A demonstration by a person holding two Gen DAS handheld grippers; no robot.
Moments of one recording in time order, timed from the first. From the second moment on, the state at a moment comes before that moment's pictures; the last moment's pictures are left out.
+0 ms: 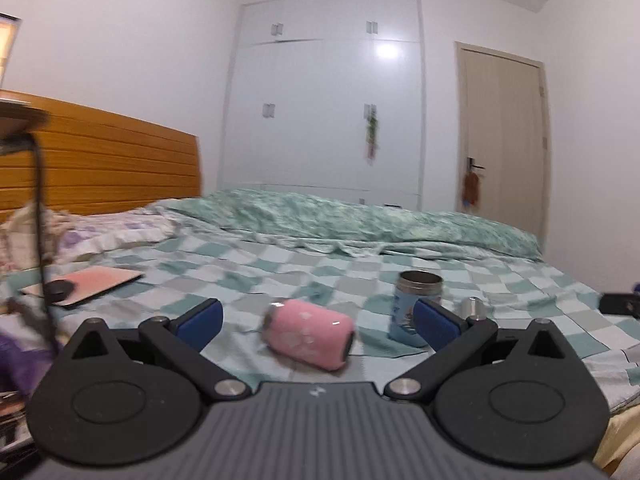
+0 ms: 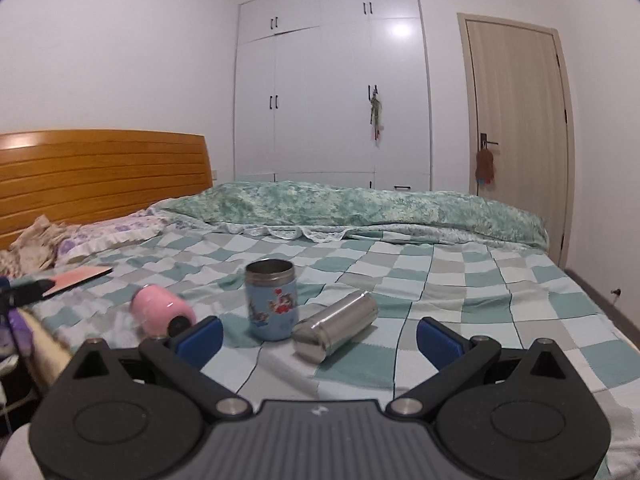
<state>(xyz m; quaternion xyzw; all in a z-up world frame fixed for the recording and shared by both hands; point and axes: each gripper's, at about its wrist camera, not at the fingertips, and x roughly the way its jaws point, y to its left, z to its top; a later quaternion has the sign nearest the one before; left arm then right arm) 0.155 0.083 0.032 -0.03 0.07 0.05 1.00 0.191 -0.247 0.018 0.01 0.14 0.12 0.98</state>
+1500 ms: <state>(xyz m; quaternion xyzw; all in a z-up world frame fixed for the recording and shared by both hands) -0.005 0.025 0.054 0.03 0.05 0.00 1.00 -0.001 -0.229 0.027 -0.01 0.11 0.14 0.98</state>
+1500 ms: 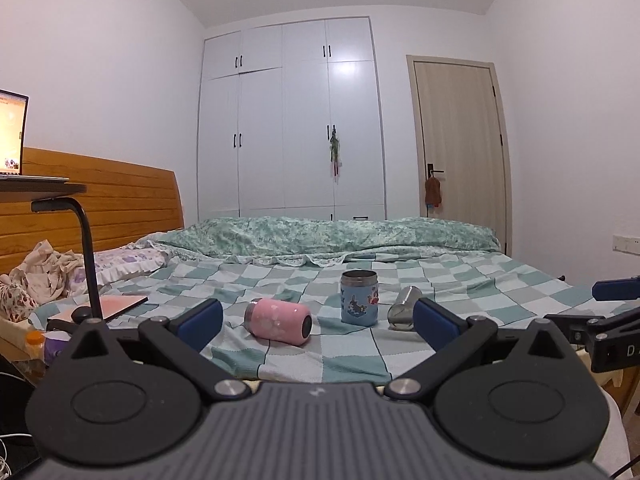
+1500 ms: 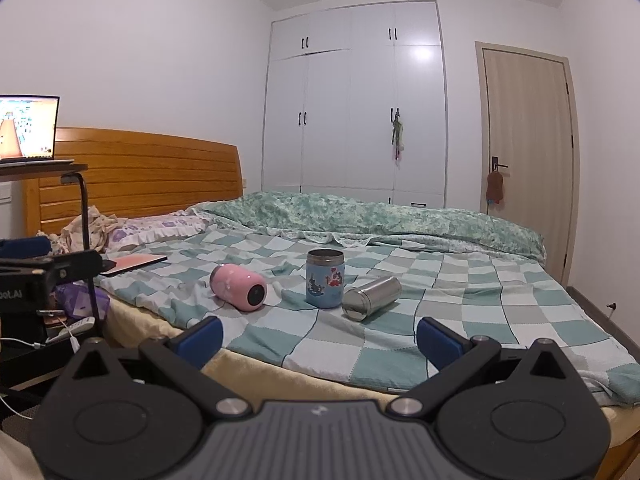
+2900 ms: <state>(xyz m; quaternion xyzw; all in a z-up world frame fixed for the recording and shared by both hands) -0.006 0.024 0.052 0.03 0.05 0.00 1.00 -0.001 -0.228 0.022 -0.01 0.12 0.14 0.98</state>
